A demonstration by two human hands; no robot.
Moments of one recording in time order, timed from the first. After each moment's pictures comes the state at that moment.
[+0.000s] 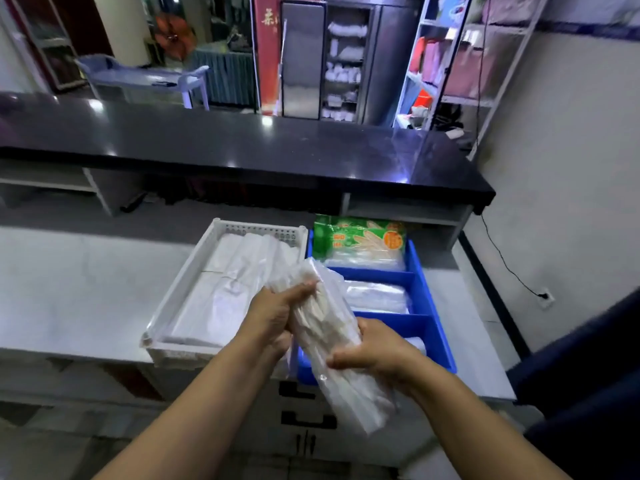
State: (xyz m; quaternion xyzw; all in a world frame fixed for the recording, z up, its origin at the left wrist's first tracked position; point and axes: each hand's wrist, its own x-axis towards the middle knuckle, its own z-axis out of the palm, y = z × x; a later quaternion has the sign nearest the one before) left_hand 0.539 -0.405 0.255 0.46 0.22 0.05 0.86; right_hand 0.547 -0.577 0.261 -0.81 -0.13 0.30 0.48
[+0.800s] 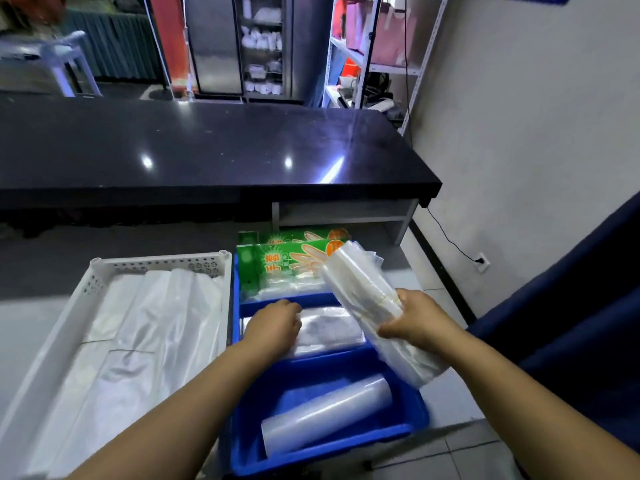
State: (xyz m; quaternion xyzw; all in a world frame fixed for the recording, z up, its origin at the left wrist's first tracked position) left_hand 0.713 -0.447 0.170 0.98 -0.06 -0.07 0.18; right_hand 0.694 -0.680 0.253 -0.94 0.04 0.16 0.30
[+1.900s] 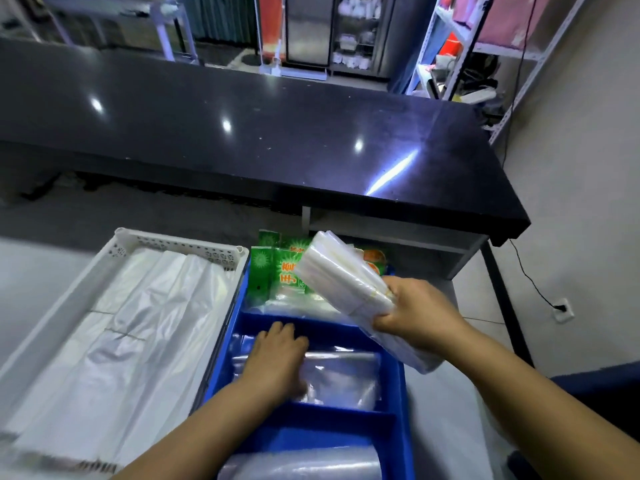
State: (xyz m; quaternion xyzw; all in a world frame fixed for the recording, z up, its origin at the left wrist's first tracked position) left_hand 0.719 -0.479 0.171 0.99 0.00 -0.15 0.04; right_hand 0.814 -0.667 0.259 -0.94 -0.20 0.17 0.20
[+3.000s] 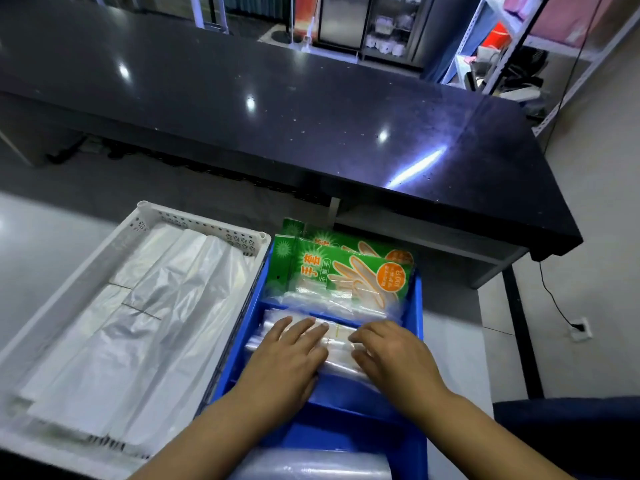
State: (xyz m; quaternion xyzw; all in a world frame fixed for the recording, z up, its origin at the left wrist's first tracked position) left_hand 0.691 -0.466 0.171 0.99 -0.13 0.03 0.05; right_hand 0.774 -0.642 0.194 -0.91 -0.40 0.04 0.13
